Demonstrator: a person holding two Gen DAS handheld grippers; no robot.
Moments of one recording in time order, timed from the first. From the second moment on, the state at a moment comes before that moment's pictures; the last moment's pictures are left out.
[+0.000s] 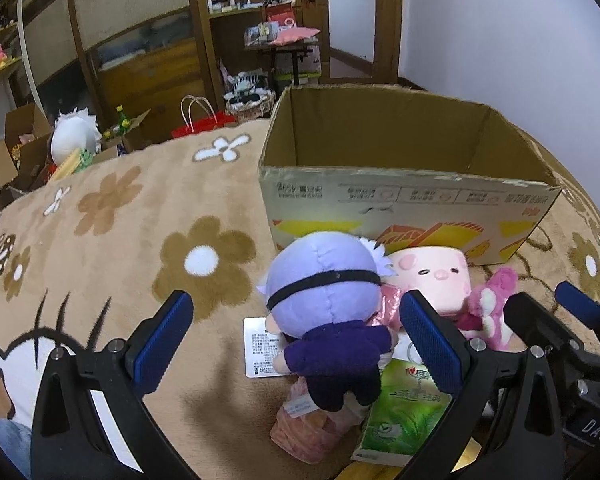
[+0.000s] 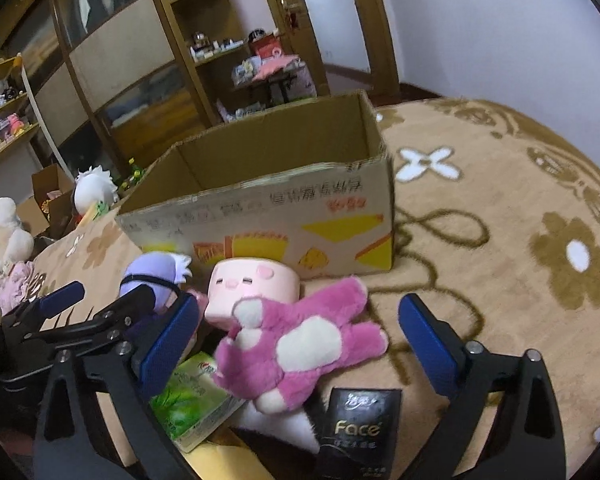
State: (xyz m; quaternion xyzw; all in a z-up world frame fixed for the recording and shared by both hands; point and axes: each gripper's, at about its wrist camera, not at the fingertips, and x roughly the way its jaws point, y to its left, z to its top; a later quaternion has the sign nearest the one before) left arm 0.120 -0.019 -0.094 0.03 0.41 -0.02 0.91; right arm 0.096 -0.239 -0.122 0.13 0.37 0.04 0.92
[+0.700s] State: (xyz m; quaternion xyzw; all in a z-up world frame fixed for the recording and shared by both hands) left arm 0.129 -0.010 -0.120 0.01 0.45 -0.04 0.89; right arm 0.114 -0.244 -0.169 0.20 0.45 0.08 0.86
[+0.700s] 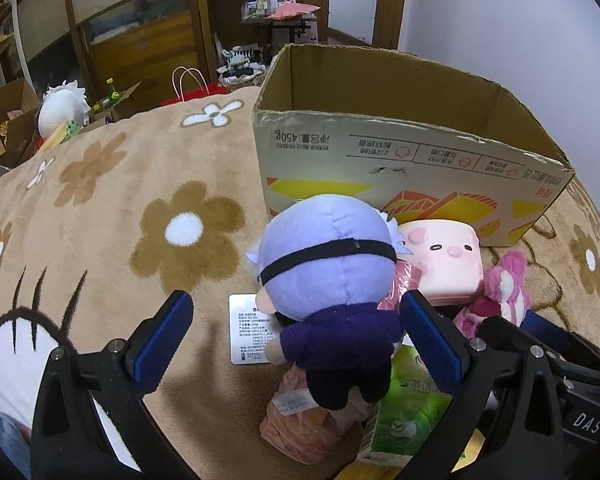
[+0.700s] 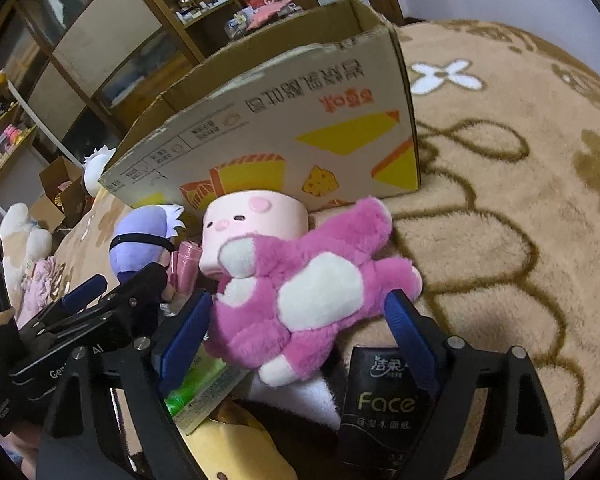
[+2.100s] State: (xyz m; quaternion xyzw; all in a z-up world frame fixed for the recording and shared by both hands) left arm 0.117 -0.024 -0.122 -0.03 0.46 -0.12 0.88; right arm 0.144 -0.246 -0.187 0.22 0.49 0.05 0.84
